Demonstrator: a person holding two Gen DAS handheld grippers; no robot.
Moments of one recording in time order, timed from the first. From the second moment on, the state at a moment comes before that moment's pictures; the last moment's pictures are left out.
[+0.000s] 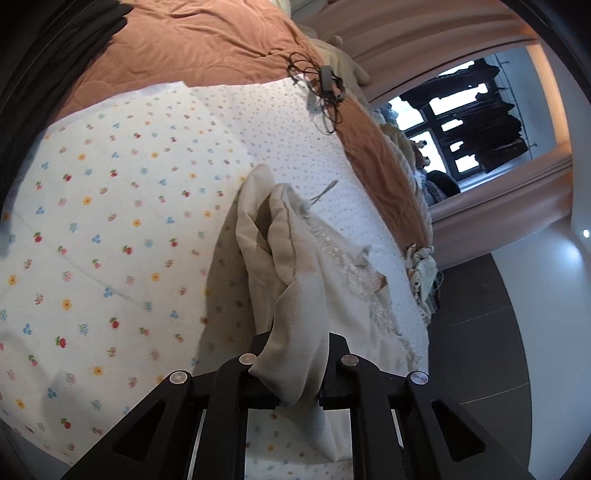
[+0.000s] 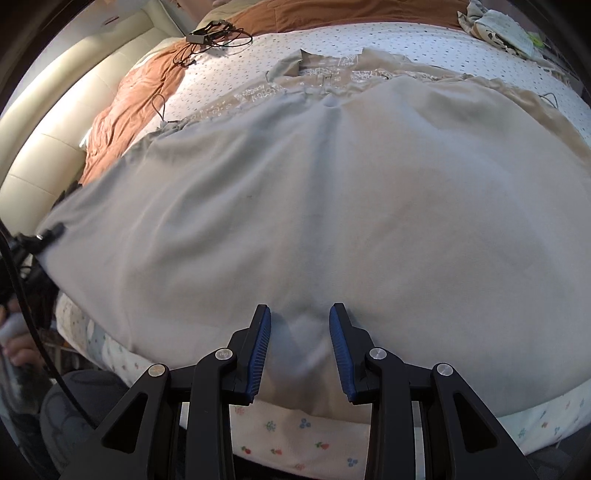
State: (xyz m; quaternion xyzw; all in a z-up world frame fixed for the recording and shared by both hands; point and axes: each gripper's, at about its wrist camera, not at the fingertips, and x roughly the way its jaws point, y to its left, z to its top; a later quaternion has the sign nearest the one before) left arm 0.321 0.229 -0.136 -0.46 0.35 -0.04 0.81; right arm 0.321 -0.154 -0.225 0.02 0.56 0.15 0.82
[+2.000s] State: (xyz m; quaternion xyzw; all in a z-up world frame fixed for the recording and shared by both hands) left arm 0.499 -0.248 -0.092 -0.25 0.51 -0.31 0.76; right arm 0.243 -0.500 -0.192 0.47 0.36 0.00 0.81
